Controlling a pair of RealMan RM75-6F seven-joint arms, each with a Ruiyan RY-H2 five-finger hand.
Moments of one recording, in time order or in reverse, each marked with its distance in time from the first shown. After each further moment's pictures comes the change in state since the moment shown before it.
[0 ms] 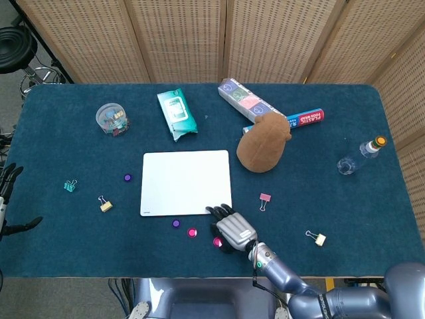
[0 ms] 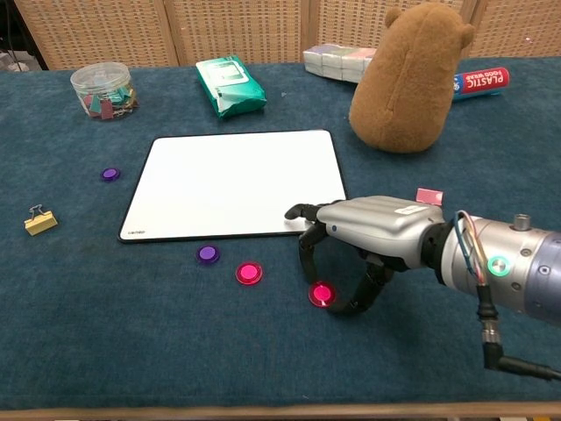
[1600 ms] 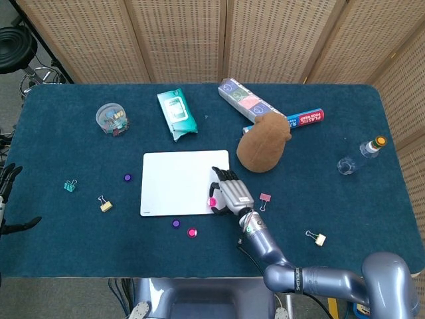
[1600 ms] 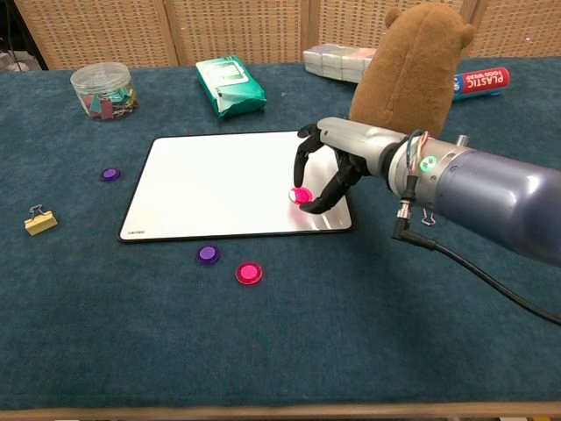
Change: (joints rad) left arm -0.008 0.008 -0.001 0.013 -0.016 -0.033 -0.037; right arm 0.127 -0.124 0.205 0.191 0.283 0.077 0.091
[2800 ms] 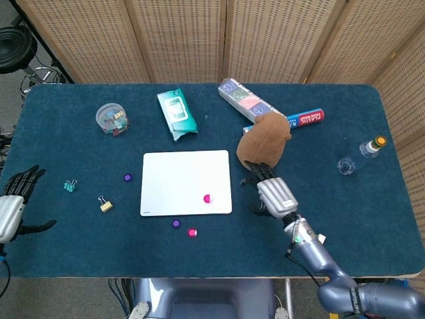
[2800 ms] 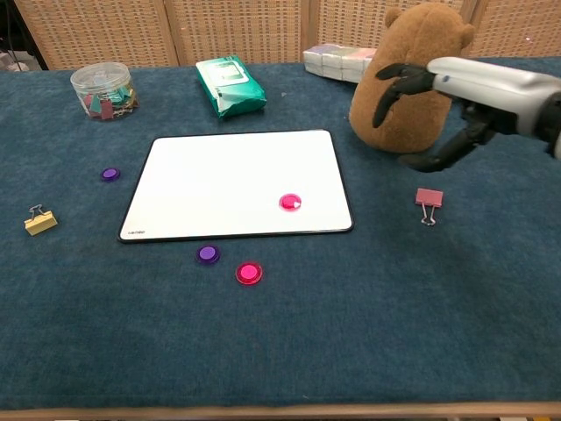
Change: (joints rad) left arm -0.047 -0.013 0.030 0.003 0.097 -0.050 -0.001; right arm -0.224 0.370 -0.166 -0.177 -0.480 0.159 0.278
